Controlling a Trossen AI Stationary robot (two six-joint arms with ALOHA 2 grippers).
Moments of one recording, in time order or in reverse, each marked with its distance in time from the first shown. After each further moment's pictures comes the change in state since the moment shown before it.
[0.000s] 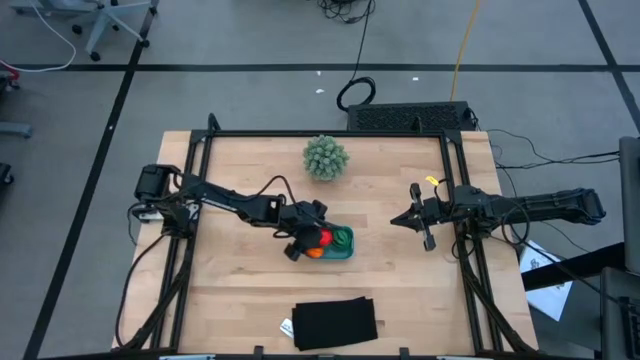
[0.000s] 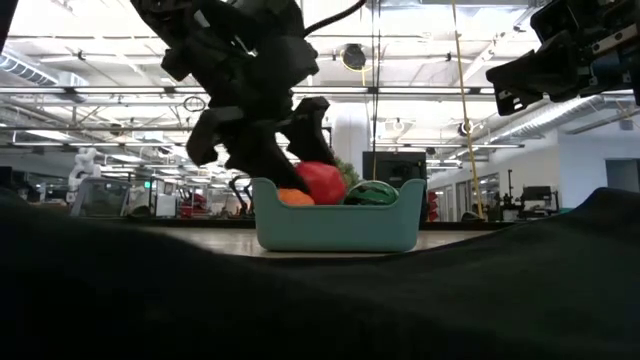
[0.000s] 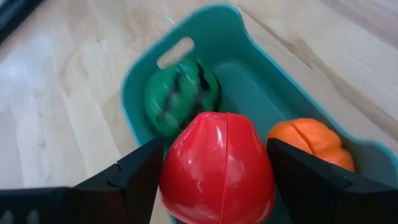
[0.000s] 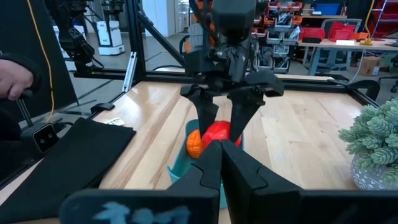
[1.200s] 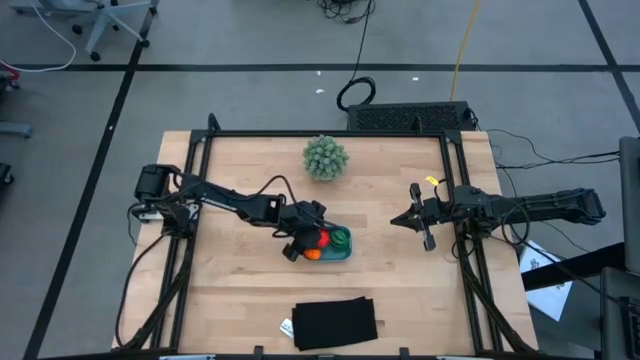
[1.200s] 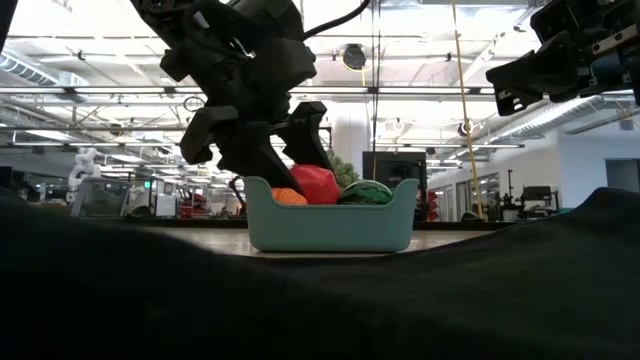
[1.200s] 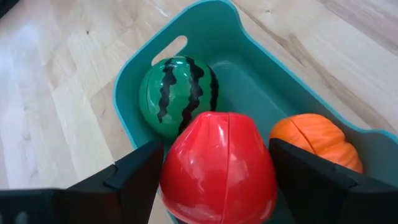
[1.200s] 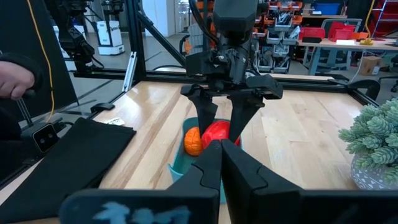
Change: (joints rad) left arm 0.002 -0.001 -0.001 -0.035 0.021 -0.020; right arm 0.000 0.001 0.000 -0.001 0.000 0.000
